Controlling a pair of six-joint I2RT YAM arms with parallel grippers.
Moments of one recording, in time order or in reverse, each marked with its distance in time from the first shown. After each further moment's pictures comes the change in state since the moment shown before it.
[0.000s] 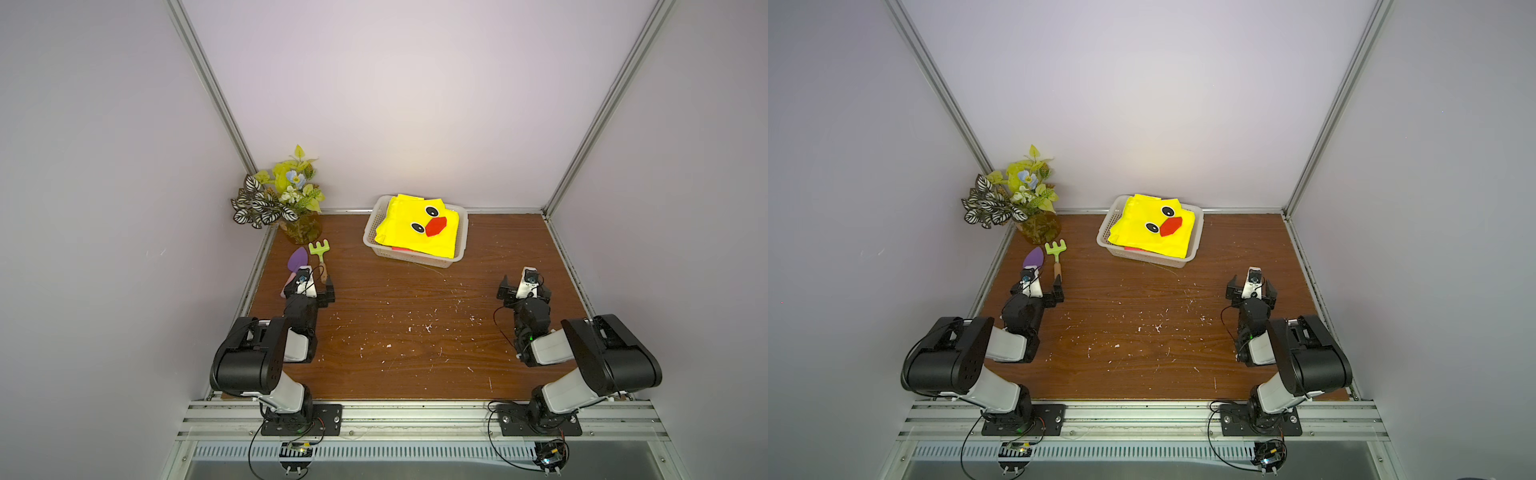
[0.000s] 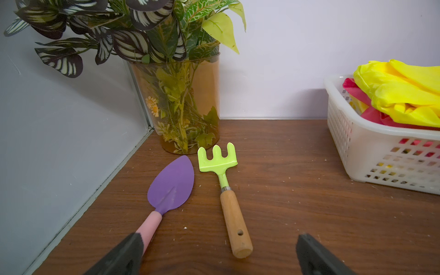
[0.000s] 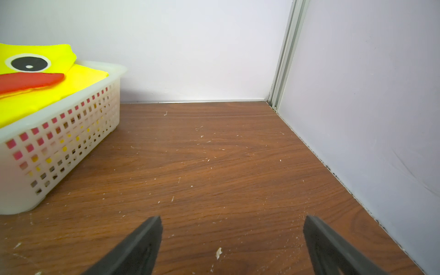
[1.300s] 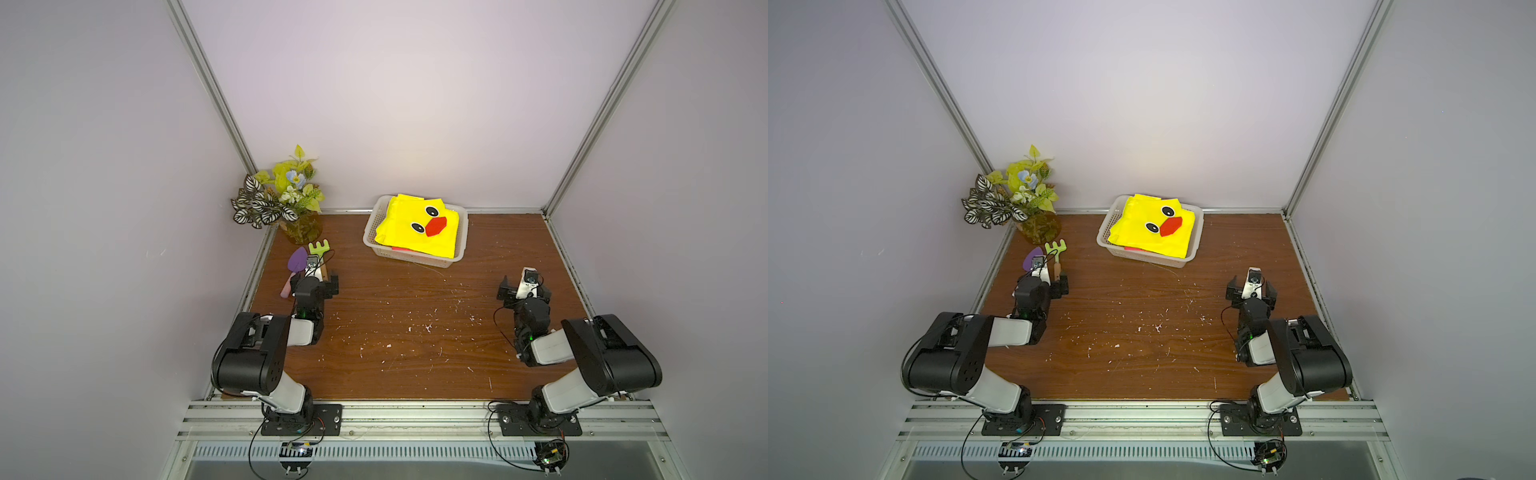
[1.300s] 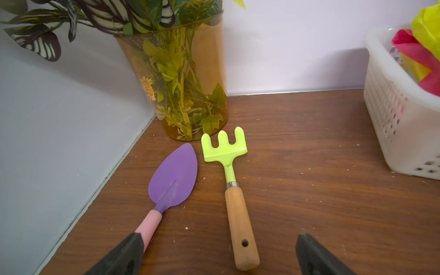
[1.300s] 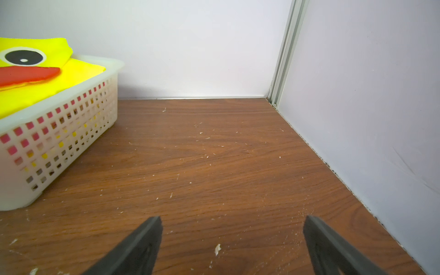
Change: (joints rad) left arm -0.037 0.000 0.183 -0.332 -0.114 0.003; right arm 0.000 0.000 0.000 -0.014 0.000 0.000
